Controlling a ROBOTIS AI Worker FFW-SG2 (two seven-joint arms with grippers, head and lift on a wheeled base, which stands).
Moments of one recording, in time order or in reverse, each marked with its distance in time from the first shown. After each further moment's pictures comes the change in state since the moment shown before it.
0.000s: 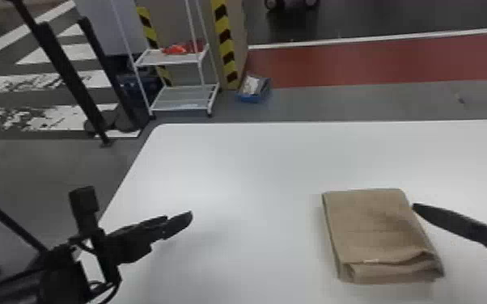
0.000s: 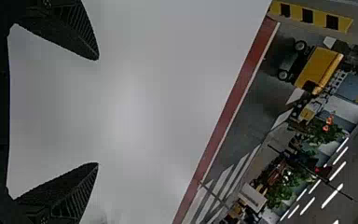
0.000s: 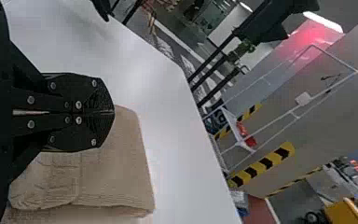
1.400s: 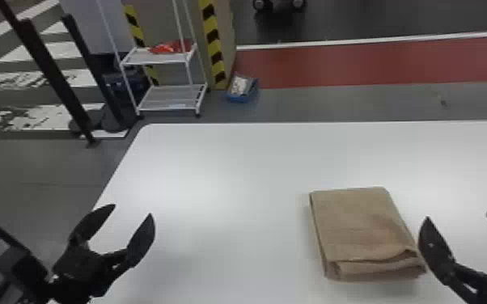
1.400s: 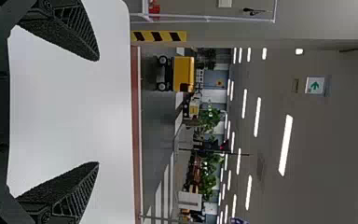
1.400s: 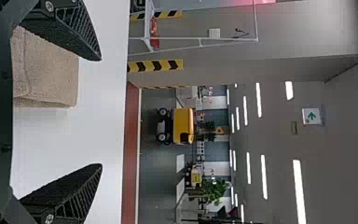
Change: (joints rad) left arm 0.314 -0.053 -0.047 0.075 0.017 -1.061 0.084; right arm 0.470 0.001 0.276 0.062 0.174 -1.236 -0.602
